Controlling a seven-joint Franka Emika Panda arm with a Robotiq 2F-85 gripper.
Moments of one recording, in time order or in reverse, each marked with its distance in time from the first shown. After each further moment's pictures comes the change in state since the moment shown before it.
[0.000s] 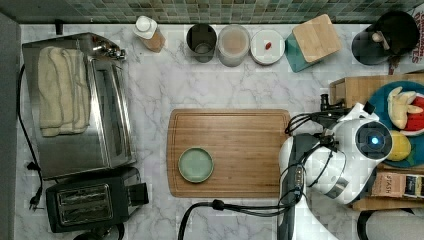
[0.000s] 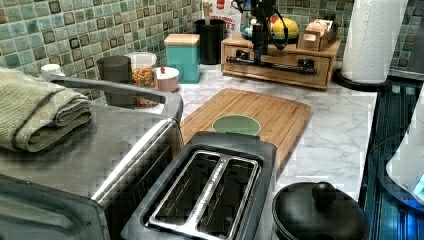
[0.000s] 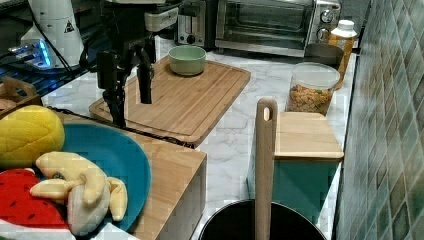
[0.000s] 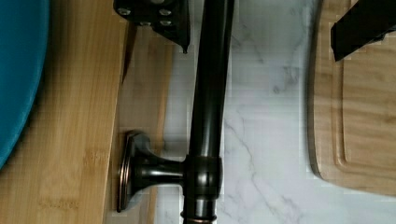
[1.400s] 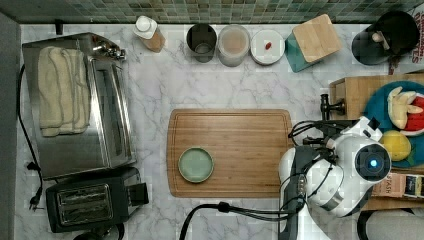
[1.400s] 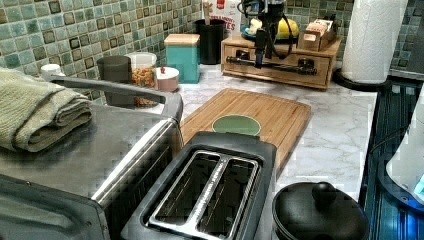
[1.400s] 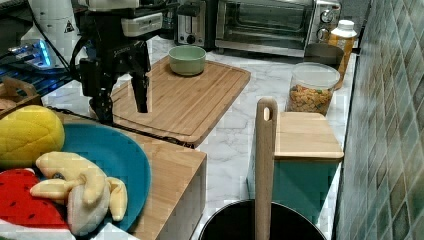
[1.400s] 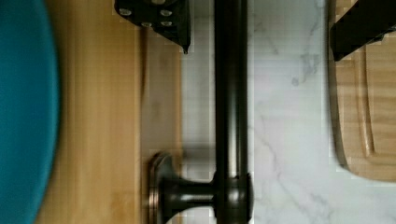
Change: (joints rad) arm 0.004 -0.022 -0.036 -0.117 0.043 0.172 0.032
